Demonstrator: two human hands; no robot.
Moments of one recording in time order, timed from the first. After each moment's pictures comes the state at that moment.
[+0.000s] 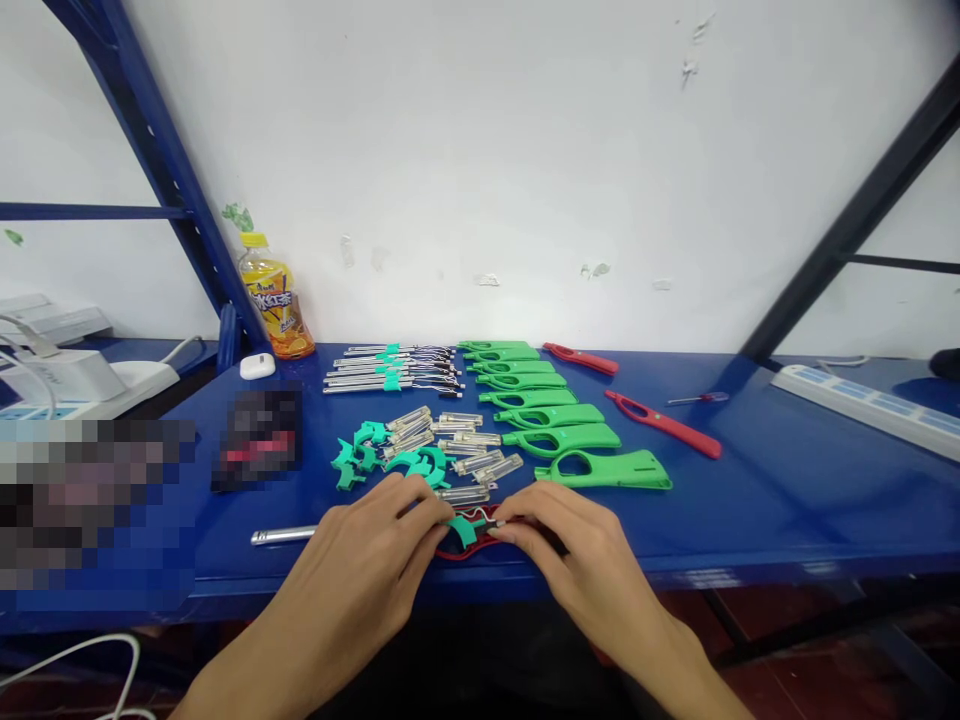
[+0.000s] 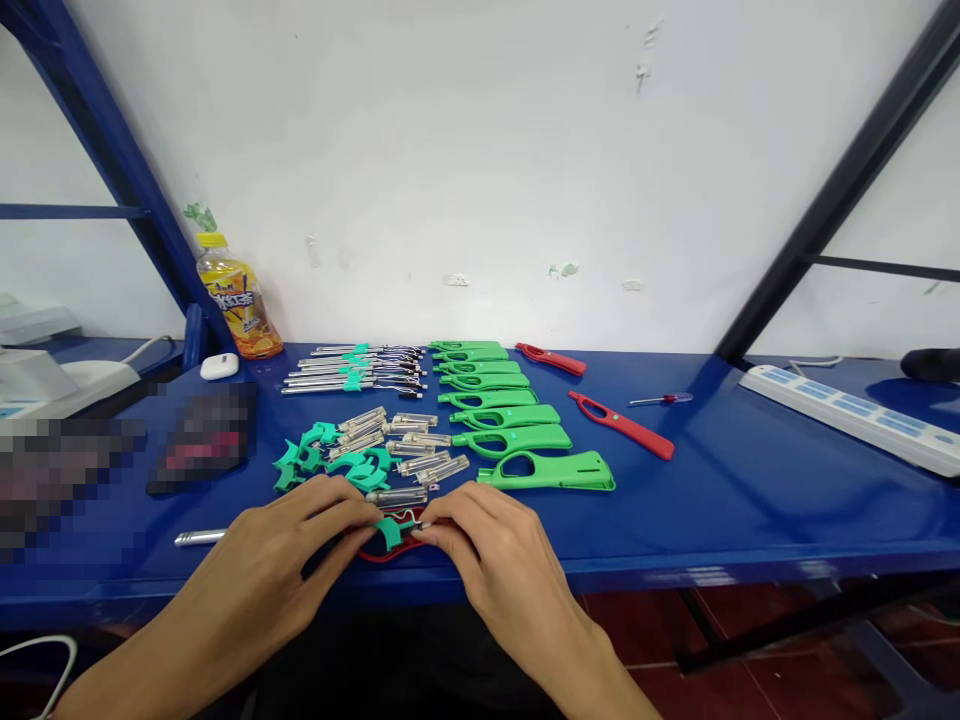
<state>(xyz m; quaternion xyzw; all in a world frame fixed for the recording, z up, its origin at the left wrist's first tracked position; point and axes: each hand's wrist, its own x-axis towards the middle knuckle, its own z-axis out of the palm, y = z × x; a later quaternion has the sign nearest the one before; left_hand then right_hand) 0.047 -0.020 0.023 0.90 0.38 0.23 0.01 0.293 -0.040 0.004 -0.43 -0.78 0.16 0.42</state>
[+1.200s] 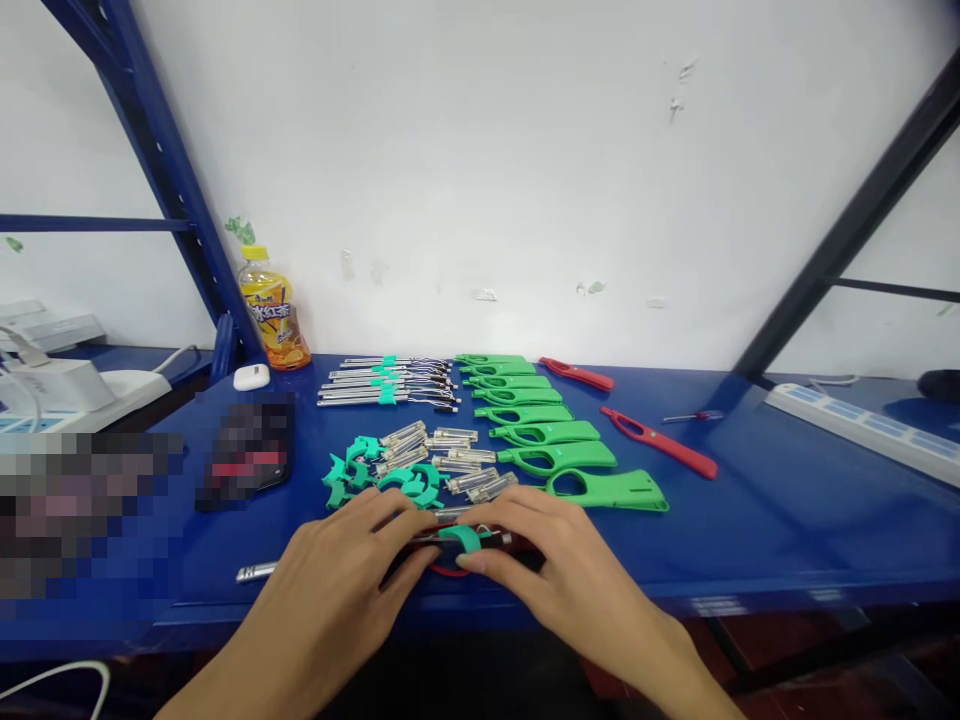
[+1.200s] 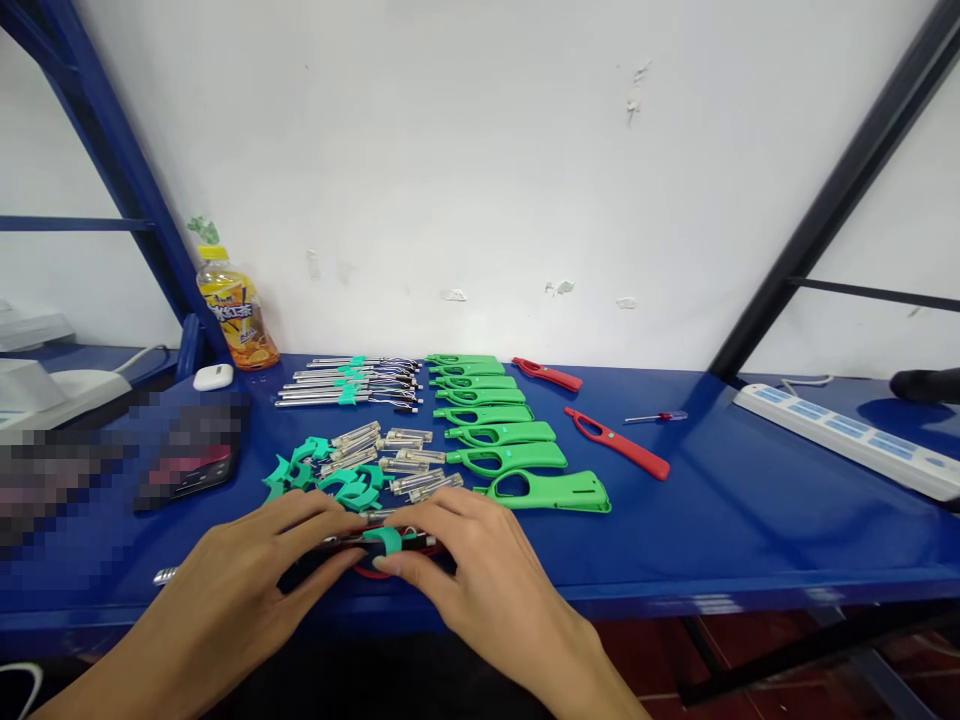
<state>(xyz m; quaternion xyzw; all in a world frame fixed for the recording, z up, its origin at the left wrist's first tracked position) 0.046 -0.016 0.028 0.87 0.38 0.30 -0.07 0.285 -0.027 0.033 -0.43 -0.80 0.23 0.34</state>
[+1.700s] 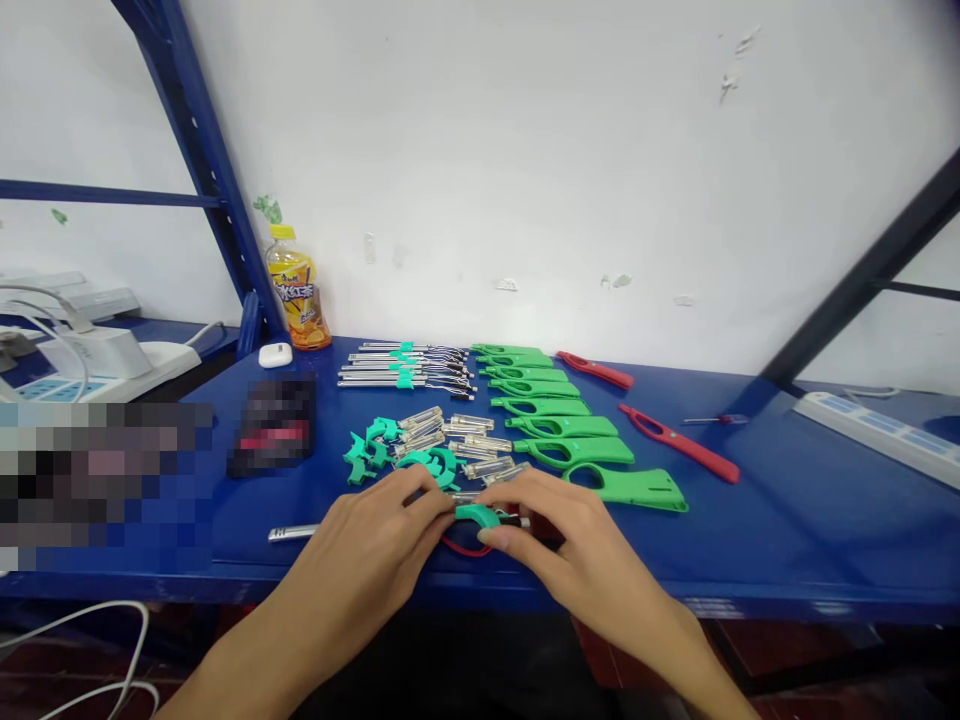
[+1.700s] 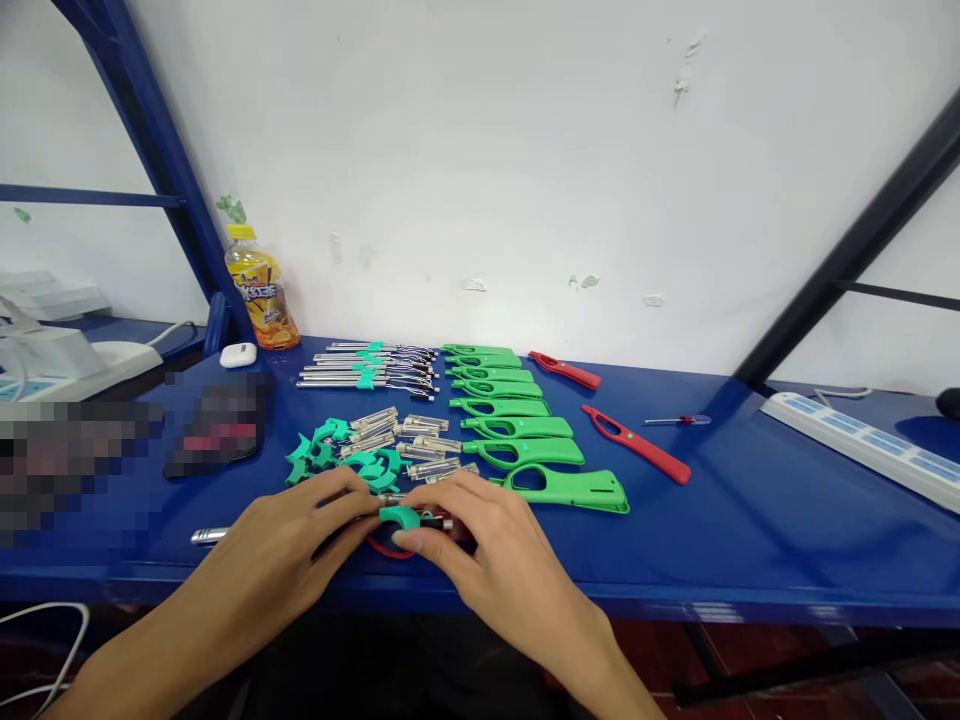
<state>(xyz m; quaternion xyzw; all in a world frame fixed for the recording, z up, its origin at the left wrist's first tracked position) 0.044 -0.012 0.017 0.89 0.40 0.24 -0.04 0.287 -0.025 0.034 -0.42 -0.80 0.25 0.34</state>
